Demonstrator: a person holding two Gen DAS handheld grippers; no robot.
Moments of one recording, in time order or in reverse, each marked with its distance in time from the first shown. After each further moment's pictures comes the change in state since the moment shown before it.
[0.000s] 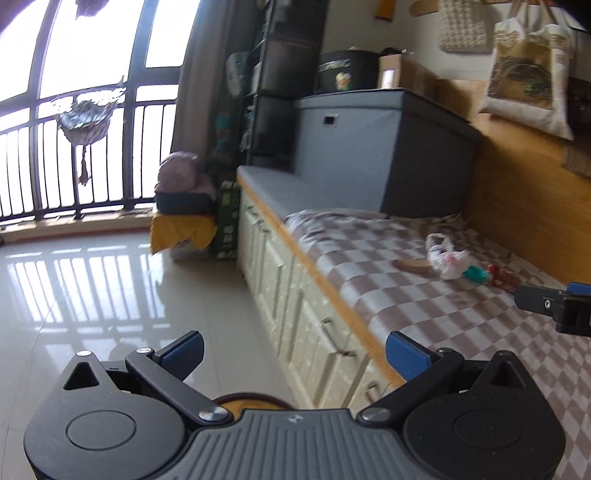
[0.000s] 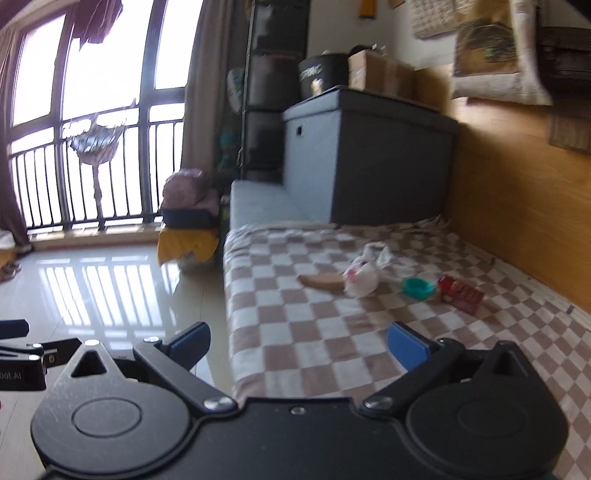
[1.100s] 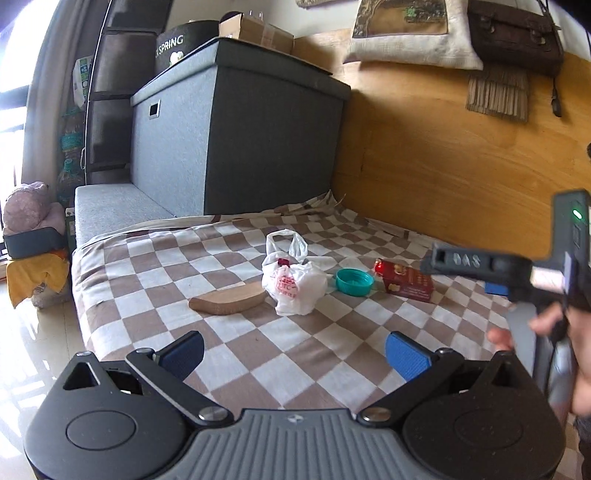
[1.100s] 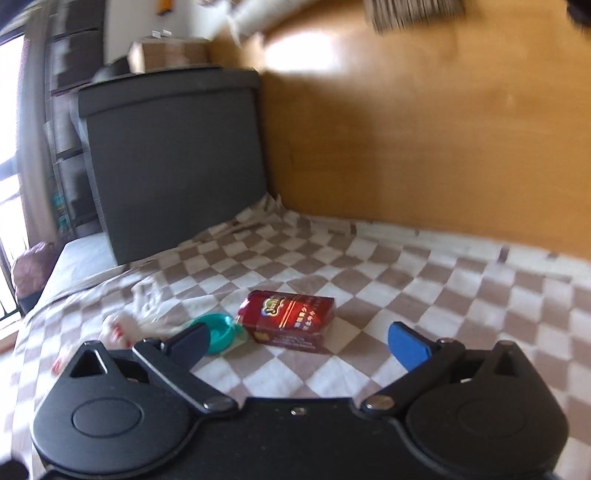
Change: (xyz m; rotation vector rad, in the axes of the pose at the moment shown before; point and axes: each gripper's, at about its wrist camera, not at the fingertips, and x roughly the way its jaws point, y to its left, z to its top) left arm 0.180 -0.168 0.030 0.180 0.013 -0.350; right arm 0.182 -0.217 -0.008 0.393 -0.001 -0.347
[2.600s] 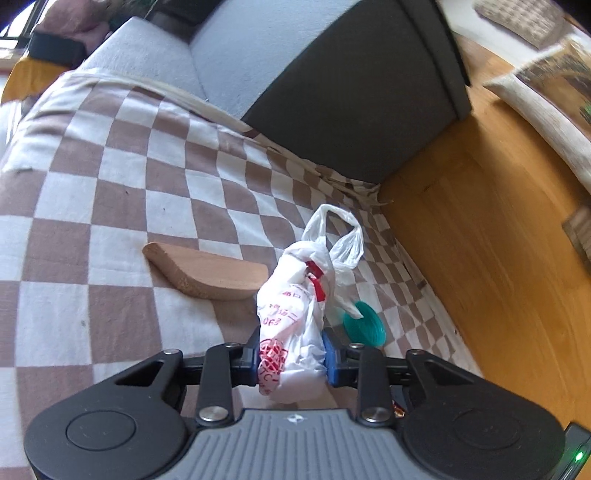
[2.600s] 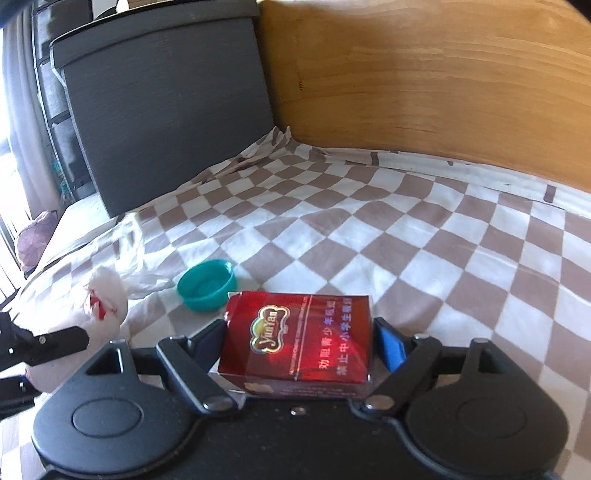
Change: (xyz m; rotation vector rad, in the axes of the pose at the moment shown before) left arm 0.109 0.054 0.021 -0.578 0.179 -0.129; right arm 0.044 0.001 -0.022 -0.004 0.179 0.042
